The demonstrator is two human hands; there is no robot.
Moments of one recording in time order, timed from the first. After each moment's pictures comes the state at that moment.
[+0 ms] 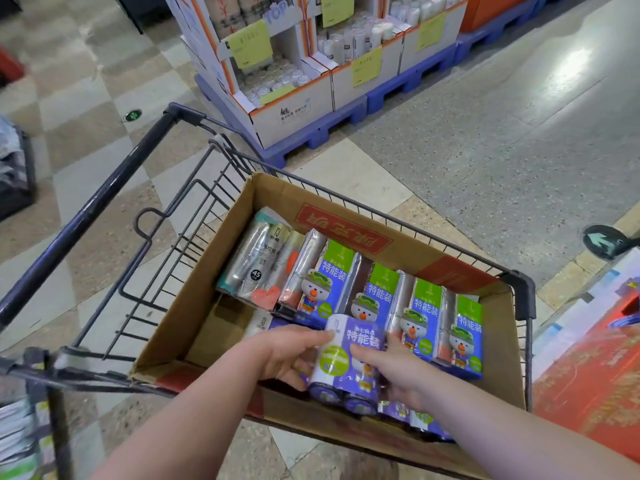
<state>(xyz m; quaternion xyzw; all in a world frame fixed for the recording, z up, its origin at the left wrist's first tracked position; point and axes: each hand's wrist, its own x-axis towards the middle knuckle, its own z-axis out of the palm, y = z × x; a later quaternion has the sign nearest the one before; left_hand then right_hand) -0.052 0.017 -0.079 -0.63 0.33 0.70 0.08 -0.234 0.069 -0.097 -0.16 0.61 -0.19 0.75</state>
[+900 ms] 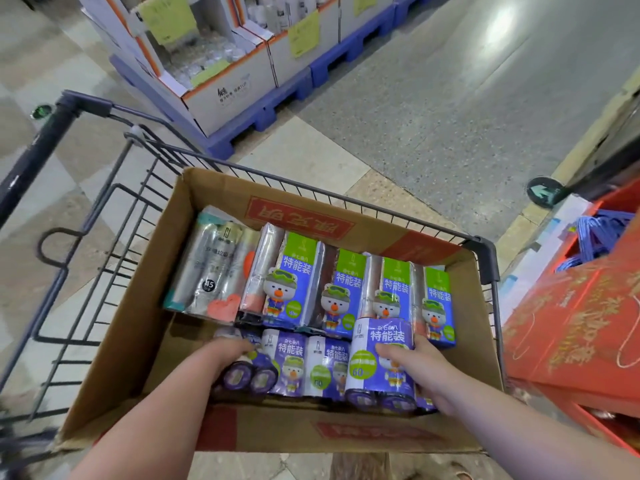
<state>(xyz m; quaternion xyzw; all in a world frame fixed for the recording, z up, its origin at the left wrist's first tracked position) 0.013 -0.016 -0.165 -0.79 0.37 0.45 0.18 -0.289 0.098 -0.133 -0.11 0.70 -0.27 0.65</state>
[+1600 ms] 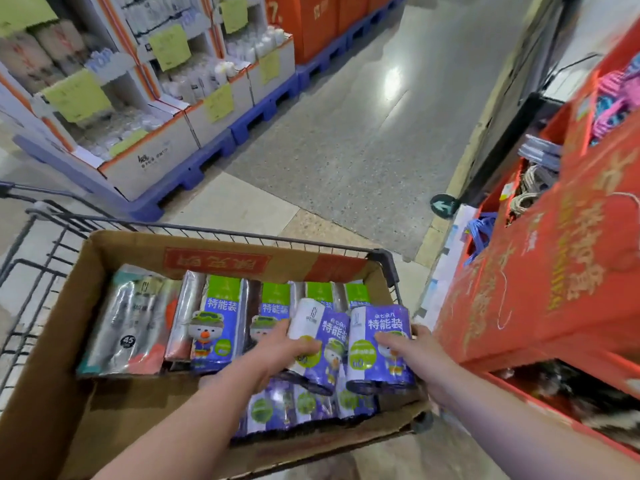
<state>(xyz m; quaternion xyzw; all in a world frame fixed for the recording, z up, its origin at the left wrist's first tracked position) -0.171 0.021 -0.094 -0.54 0.52 0.66 0.03 -0.370 0.149 -0.087 -0.07 0.73 -0.41 0.54</state>
